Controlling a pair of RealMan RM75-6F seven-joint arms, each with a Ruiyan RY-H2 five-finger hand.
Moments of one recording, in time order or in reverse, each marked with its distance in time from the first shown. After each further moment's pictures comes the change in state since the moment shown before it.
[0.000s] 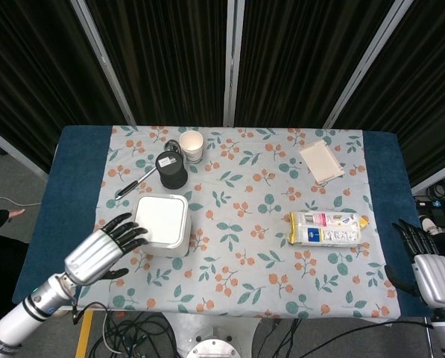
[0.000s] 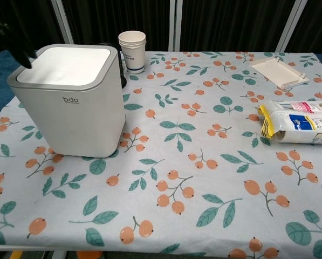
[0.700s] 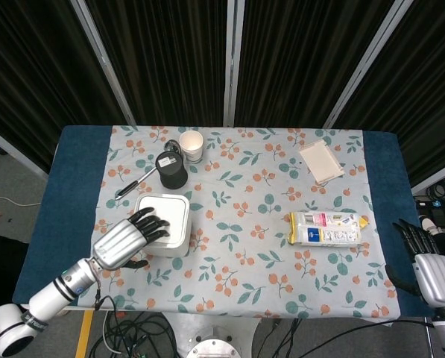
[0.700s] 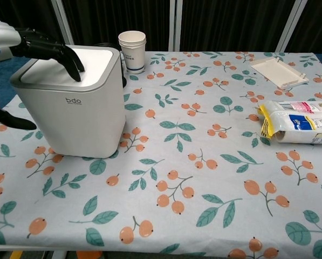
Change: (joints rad) left arm -0.127 -0.084 -0.002 0.026 -0.162 -0.195 0.023; right arm 0.002 0.001 0.000 0.011 -0.001 -0.002 0.015
